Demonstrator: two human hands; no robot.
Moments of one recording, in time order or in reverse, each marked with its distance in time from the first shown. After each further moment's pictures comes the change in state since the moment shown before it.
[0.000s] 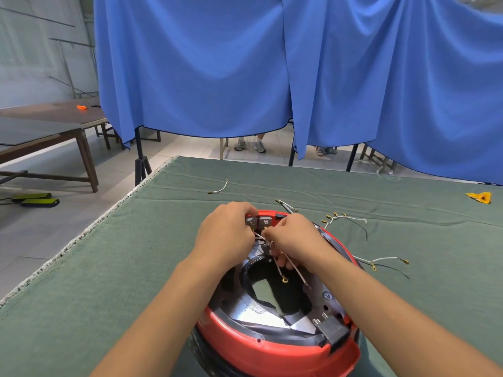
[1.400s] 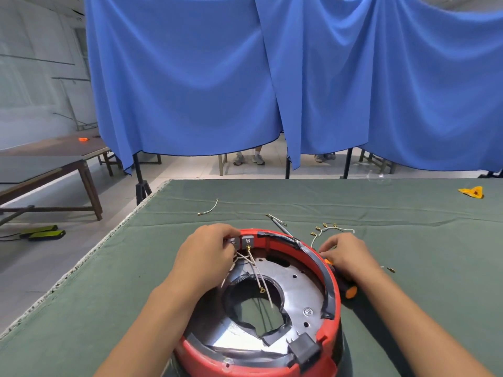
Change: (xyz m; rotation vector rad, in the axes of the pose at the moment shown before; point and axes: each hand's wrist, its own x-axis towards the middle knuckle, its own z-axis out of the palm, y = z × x) left_hand 0.001 0.001 -0.002 0.095 0.009 0.035; right_hand 0.039 0.110 -0.067 -0.139 0.274 0.140
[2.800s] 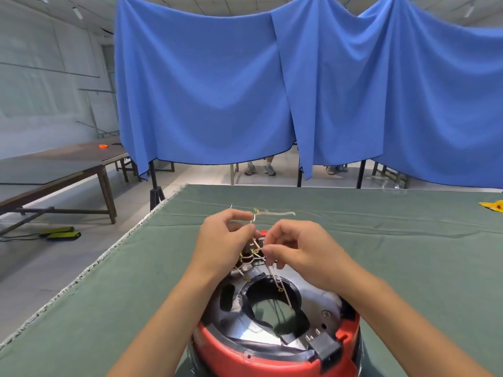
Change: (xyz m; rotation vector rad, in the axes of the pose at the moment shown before) left_hand -0.003 0.006 -0.006 -0.795 0.121 -0.084; right_hand -0.089 -0.088 0.001 0.407 -0.255 -0.810
